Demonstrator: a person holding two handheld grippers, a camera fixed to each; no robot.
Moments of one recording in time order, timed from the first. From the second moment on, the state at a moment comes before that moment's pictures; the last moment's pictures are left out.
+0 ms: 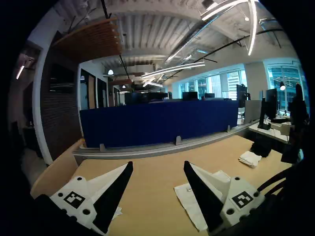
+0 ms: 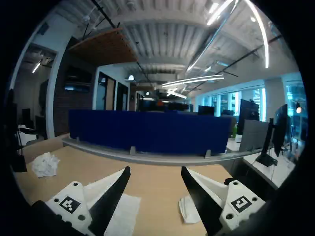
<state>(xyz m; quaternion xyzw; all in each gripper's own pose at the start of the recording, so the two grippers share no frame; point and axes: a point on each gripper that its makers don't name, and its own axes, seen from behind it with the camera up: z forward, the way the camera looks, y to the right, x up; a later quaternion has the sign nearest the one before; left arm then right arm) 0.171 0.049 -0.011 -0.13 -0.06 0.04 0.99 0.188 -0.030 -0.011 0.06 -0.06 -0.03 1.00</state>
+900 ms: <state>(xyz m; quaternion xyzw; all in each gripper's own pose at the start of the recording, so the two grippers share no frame) 0.078 0.113 -0.053 -0.31 -0.22 0.11 0.92 0.084 -0.087 -0.062 0.26 -0.27 -0.10 0.92</state>
